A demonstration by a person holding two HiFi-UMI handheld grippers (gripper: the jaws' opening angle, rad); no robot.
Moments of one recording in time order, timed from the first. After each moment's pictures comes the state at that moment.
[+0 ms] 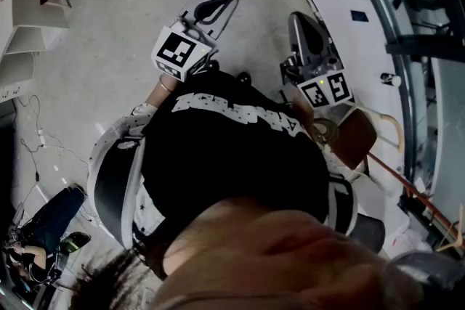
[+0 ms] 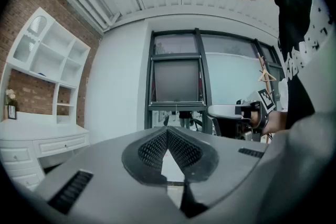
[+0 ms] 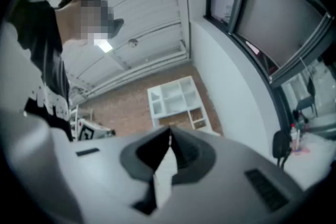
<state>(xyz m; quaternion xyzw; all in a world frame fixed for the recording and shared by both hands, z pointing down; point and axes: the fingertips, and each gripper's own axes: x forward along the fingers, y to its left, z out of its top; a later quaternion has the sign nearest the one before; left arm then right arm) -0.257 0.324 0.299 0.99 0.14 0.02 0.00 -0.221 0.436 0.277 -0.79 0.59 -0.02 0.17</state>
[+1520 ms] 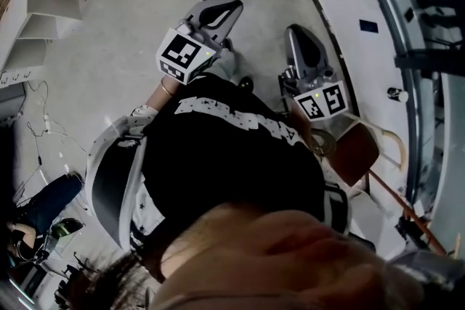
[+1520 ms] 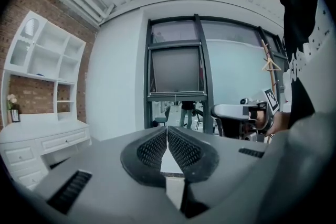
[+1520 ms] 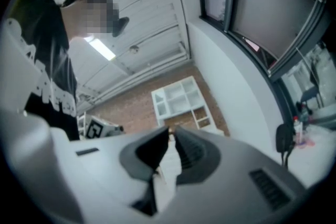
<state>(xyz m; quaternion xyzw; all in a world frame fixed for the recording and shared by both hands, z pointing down) -0.234 0.378 0.320 0.99 0.12 0.07 -0.02 -0.213 0.489 0.303 -0.76 0.62 -0.02 0.18</state>
